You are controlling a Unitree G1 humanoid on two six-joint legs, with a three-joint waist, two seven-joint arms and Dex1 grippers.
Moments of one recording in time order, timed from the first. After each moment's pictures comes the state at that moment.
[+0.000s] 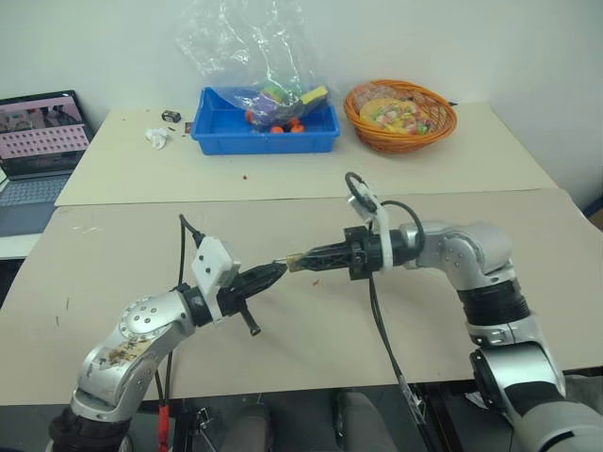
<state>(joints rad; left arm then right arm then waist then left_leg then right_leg) -0.08 0.58 -0.02 -0.55 -0.55 0.50 -0.64 -0.80 -0.46 0.13 0.02 0.76 1.17 1.04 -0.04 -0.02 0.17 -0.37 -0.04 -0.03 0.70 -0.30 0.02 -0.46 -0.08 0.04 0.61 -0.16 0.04</state>
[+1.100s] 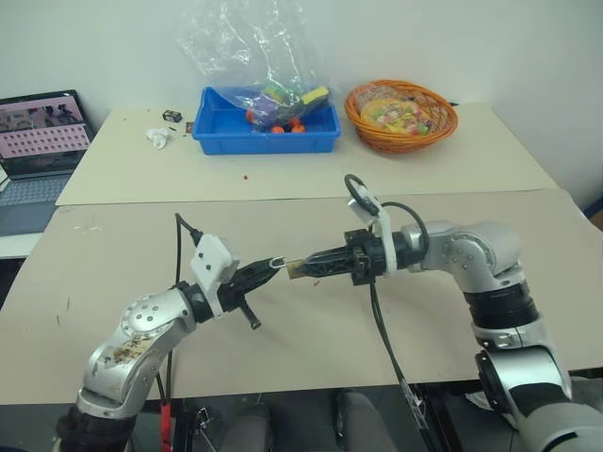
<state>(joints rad) -0.09 0.55 0.00 -0.54 -0.51 0.50 -0.63 -0.78 -0.50 0.16 -0.05 0.78 1.20 1.03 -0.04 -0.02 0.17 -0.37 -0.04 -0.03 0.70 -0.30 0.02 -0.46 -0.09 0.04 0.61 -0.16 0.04</state>
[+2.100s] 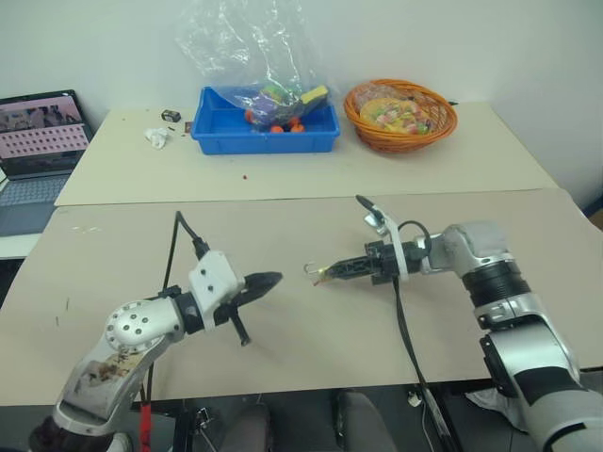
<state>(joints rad) -0.03 0.70 -0.05 -0.66 -0.38 0.38 -0.72 -0.89 -0.51 0.31 0.53 0.60 1.27 1.13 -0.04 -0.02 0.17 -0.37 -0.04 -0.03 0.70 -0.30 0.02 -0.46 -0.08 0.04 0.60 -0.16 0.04</state>
